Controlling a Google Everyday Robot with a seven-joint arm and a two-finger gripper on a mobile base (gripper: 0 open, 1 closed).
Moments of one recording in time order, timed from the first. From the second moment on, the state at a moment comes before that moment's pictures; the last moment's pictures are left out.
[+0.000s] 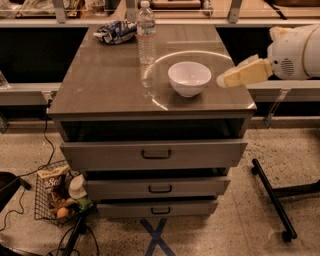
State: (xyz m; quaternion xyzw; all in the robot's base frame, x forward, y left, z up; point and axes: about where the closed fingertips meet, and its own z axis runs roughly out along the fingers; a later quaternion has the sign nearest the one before) arm 0.592 -0.197 0.986 -0.37 0.76 0.06 0.53
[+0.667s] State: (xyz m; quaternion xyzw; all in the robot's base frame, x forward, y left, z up) arm 0.601 -0.199 1.002 -0.35 0.75 0.05 0.56
